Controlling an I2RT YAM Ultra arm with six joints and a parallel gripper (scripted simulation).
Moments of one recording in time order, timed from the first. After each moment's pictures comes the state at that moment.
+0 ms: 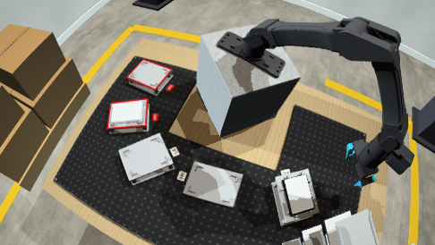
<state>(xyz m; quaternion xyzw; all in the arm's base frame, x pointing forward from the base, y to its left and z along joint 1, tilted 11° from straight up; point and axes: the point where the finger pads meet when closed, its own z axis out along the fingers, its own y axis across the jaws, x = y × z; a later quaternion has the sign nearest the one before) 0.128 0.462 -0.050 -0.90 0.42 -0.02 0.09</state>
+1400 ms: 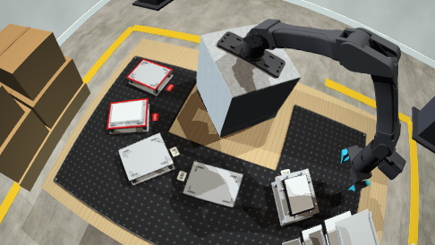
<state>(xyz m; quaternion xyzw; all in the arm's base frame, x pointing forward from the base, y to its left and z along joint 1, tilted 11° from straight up) 0.132 0.467 -0.088 -0.90 0.42 -0.02 0.09</state>
